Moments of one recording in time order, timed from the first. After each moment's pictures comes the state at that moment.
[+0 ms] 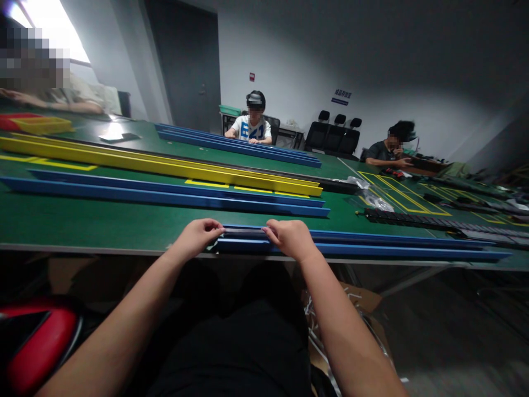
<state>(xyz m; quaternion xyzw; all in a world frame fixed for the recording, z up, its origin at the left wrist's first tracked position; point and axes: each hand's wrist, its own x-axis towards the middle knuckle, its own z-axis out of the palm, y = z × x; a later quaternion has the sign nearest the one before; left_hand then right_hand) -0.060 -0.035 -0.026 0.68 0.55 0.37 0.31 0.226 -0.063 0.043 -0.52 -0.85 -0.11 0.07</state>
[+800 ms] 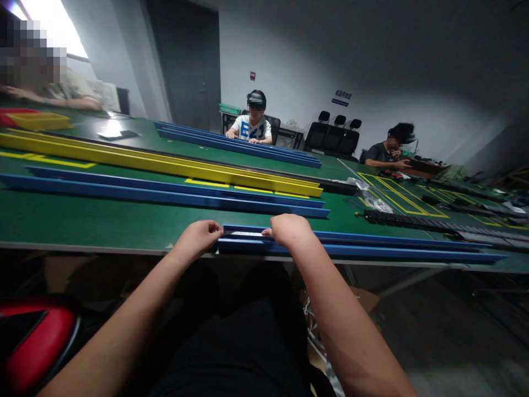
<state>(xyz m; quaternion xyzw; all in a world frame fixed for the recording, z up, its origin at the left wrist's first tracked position) -0.056 -0.037 -0.024 0.70 0.63 0.28 0.20 0.197 -0.049 0.089 -0.61 -0.78 -0.03 -0.15</state>
